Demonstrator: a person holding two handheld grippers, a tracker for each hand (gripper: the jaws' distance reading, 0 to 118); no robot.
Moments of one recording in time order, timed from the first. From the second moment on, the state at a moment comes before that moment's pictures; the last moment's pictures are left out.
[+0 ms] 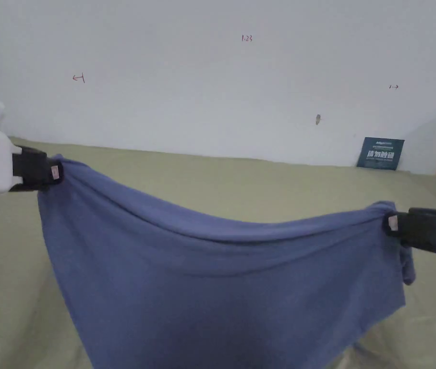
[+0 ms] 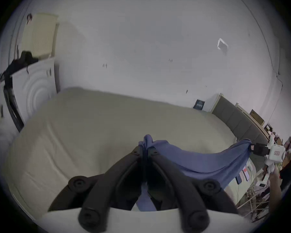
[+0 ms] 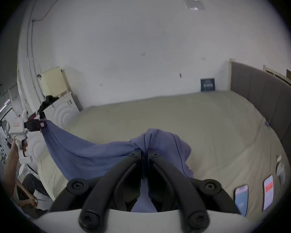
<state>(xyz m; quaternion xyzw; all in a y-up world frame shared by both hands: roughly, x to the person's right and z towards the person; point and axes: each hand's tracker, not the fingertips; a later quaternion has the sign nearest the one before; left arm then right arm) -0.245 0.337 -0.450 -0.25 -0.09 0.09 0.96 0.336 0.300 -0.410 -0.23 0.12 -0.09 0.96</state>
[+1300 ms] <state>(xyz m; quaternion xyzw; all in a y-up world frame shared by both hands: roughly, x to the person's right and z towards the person) -0.280 0.195 -0.416 -0.36 -0.06 0.13 0.92 0.353 0.214 -0.422 -0.28 0.07 -0.09 0.95</state>
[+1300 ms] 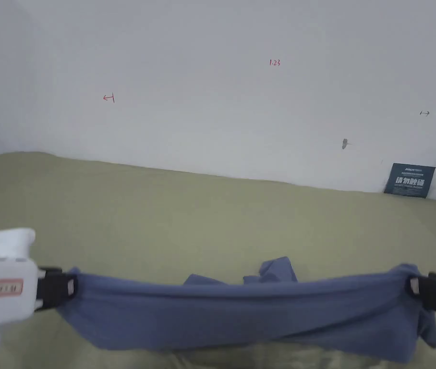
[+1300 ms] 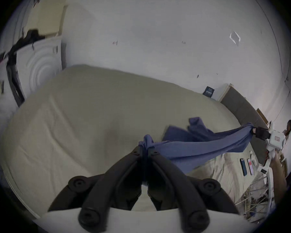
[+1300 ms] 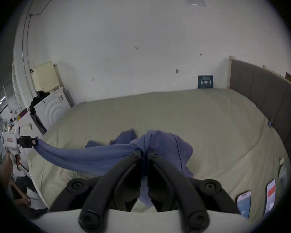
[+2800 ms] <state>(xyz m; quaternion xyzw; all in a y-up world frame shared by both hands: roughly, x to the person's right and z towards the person) -0.216 0.170 -0.253 -0.34 -0.05 0.05 0.94 0.283 0.190 -0.227 -0.26 0.00 -0.03 0.96</state>
